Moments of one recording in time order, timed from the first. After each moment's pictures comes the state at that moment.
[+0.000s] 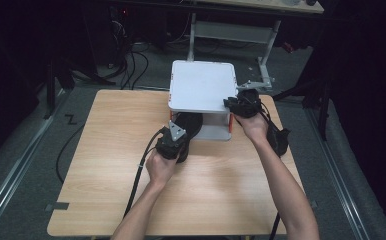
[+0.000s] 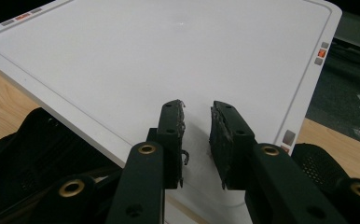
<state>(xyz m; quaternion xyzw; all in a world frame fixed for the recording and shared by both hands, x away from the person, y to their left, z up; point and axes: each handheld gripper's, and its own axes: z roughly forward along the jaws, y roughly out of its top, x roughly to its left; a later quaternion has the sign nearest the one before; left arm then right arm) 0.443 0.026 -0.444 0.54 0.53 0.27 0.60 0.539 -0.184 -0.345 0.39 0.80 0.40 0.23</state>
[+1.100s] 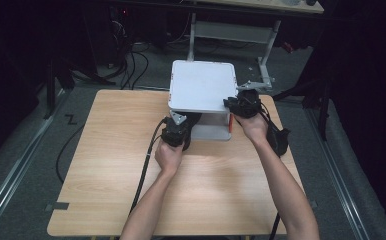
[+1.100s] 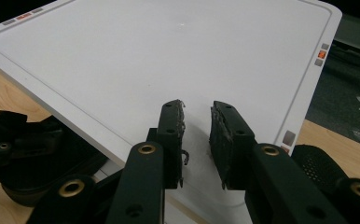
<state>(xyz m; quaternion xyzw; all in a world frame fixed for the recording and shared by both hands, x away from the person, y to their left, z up) 0.497 0.017 -0.453 0.48 0.59 0.26 0.59 0.539 -0.184 -0.345 0.39 0.80 0.41 0.23</state>
